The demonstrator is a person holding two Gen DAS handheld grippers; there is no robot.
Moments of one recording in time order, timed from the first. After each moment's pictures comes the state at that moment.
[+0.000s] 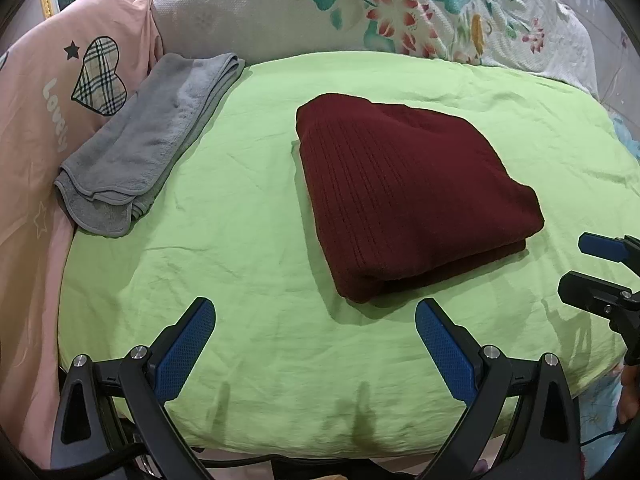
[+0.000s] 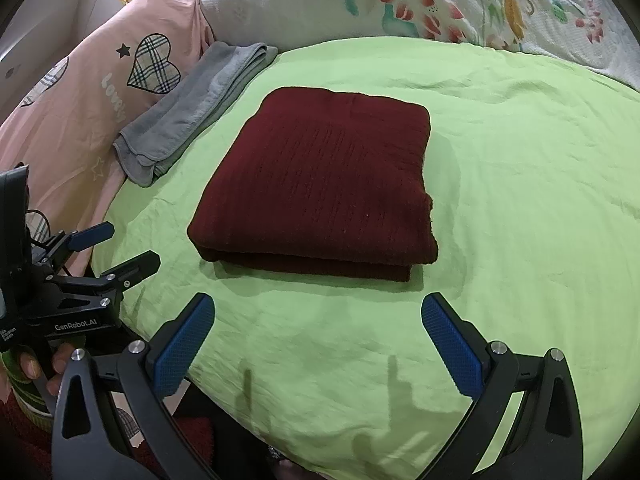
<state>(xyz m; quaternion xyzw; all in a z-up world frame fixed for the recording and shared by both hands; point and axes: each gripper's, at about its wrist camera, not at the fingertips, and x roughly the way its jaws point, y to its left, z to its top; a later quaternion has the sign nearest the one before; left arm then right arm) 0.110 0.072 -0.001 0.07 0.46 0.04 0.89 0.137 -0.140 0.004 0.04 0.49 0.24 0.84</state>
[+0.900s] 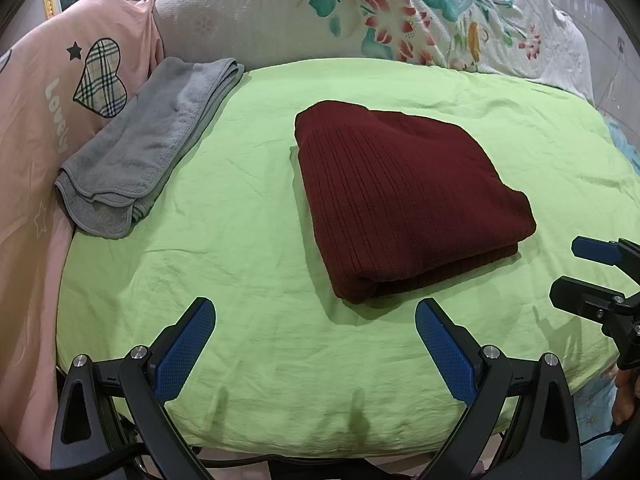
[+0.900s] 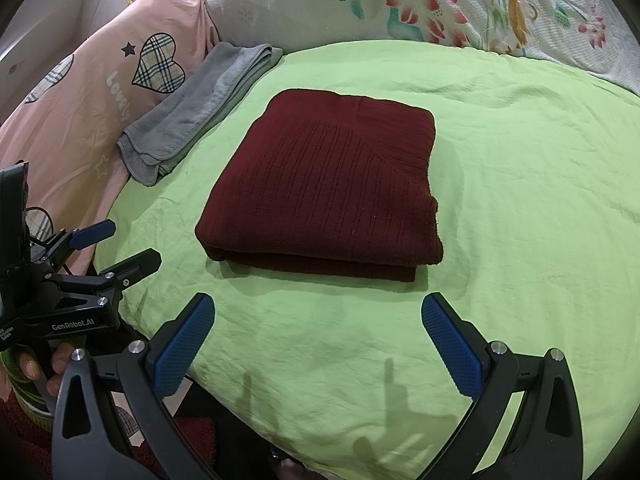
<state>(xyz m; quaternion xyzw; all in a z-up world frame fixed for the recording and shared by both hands) 0.102 0.069 0.007 0.06 0.45 0.04 0.89 0.132 -0.134 0.008 0.04 0.49 0.24 0.84</state>
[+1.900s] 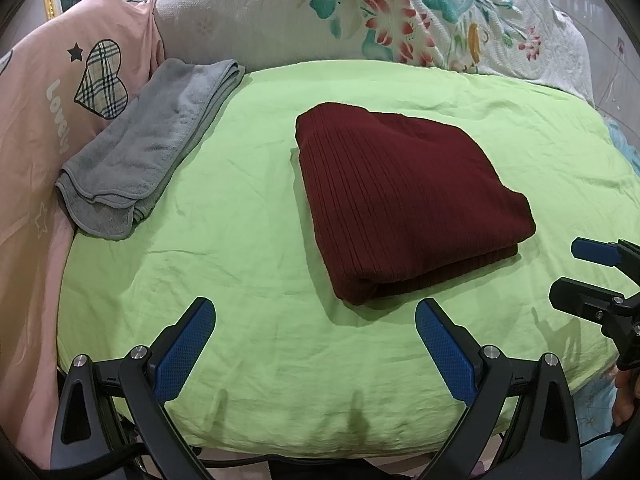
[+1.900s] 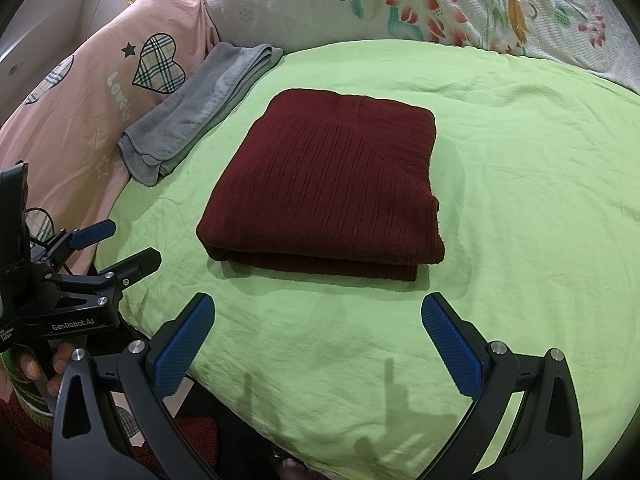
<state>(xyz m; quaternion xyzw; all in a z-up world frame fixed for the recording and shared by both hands) 0.101 0.069 0.008 0.06 0.45 0.04 0.89 0.130 -0.133 0.008 0.04 0.49 0.24 0.84</state>
